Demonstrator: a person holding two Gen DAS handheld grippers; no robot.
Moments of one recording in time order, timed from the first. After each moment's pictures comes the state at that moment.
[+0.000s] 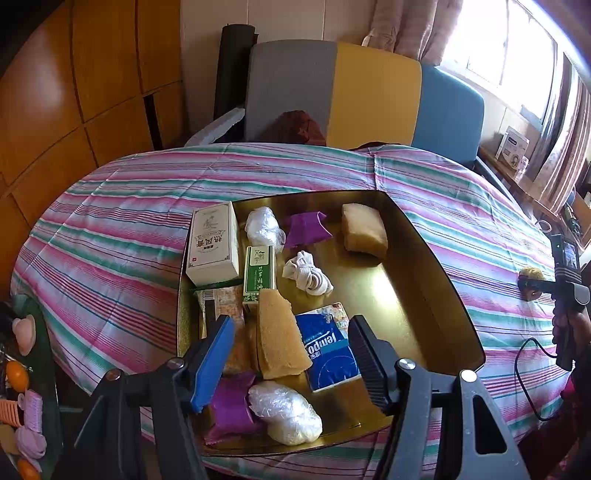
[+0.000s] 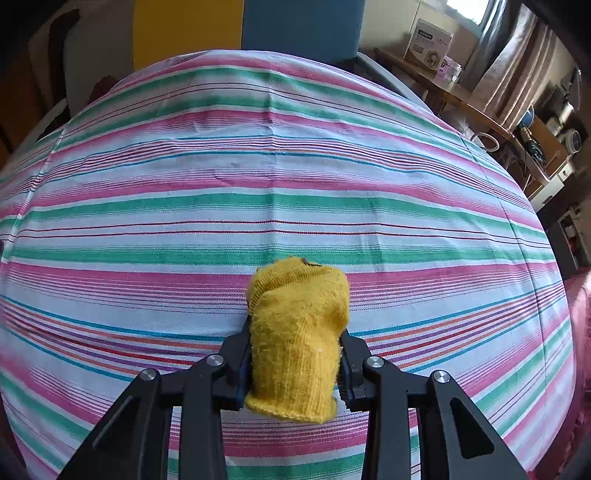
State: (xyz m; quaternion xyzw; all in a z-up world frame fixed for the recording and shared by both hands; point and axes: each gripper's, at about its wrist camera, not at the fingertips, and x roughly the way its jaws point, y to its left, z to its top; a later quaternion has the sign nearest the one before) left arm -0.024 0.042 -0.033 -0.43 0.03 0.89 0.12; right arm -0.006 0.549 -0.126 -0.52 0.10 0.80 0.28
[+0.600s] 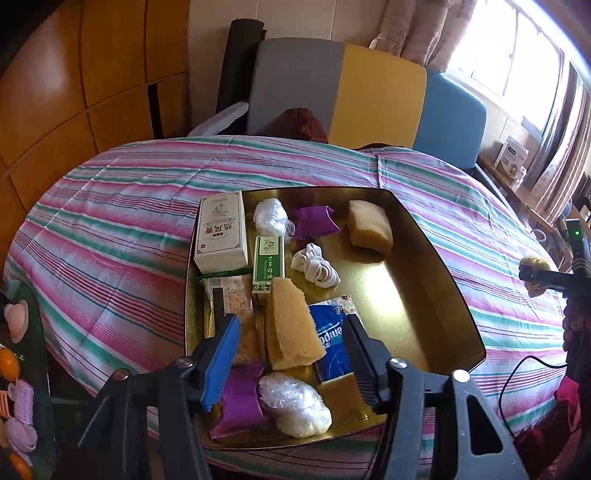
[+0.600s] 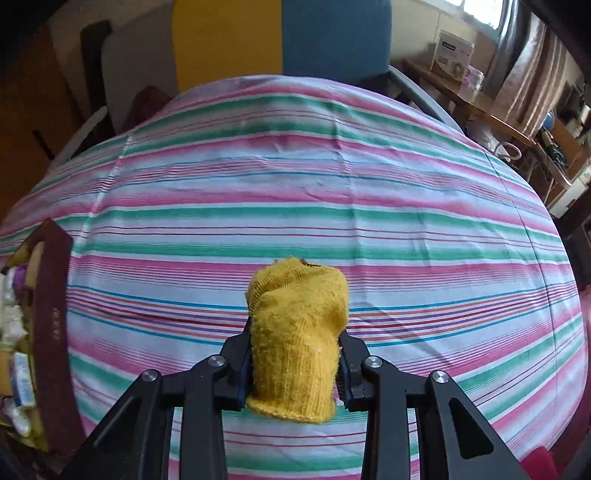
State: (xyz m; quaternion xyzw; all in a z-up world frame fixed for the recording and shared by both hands) left arm -0.024 0.021 -0.040 -0.44 0.00 0.89 0.13; right arm -0.002 0.466 -0.059 -0.49 0.12 0.84 0.19
